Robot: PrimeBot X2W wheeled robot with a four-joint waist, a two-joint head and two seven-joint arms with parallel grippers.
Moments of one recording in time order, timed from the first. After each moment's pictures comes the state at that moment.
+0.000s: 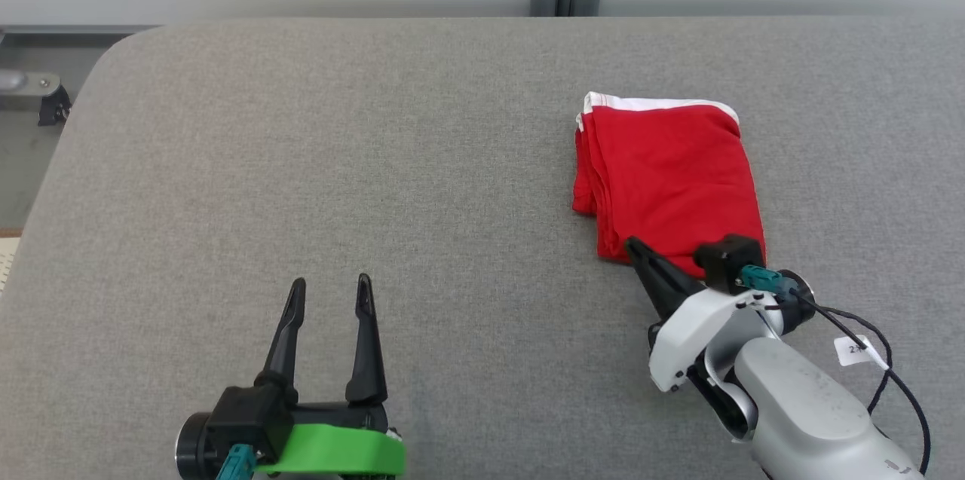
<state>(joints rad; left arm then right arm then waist) 0.03 0.05 -0.33 -0.04 -0.31 0.15 -0.26 -0.48 -0.21 0.56 0.69 0.47 0.13 -0.23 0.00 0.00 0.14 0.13</state>
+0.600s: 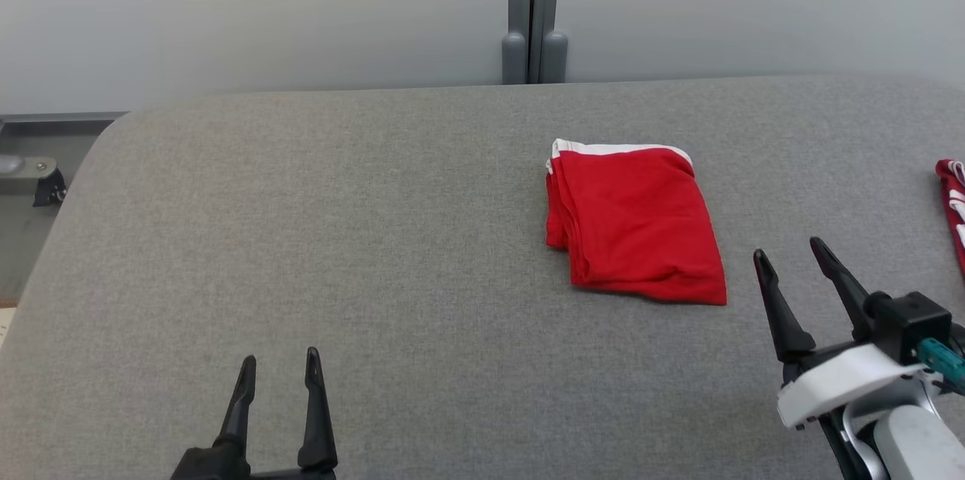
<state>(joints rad) 0.17 0.05 -0.18 0.02 -0.26 0.09 -0.26 -0.11 -0.30 0.13 0.26 0.29 0.13 -0.26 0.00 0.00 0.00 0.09</state>
